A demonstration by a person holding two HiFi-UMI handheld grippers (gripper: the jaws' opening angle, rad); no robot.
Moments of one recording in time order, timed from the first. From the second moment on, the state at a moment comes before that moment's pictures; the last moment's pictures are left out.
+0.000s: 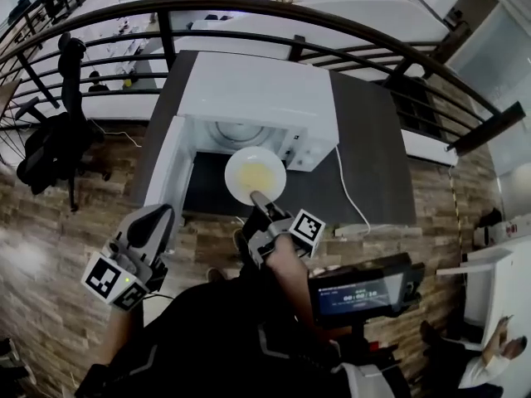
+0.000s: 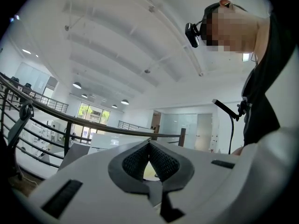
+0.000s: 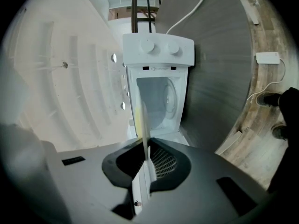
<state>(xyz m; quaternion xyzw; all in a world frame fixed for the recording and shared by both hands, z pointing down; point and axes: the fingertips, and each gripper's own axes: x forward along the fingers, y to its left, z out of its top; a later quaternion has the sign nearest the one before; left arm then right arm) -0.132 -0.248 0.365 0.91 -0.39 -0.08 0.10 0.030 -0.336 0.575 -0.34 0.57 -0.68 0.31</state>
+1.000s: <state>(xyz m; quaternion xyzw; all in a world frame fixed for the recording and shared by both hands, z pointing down) -0.020 -0.255 0.390 0.92 -0.38 -0.02 0.11 0.127 -0.289 0.527 -0.31 0.61 -0.67 0.29</state>
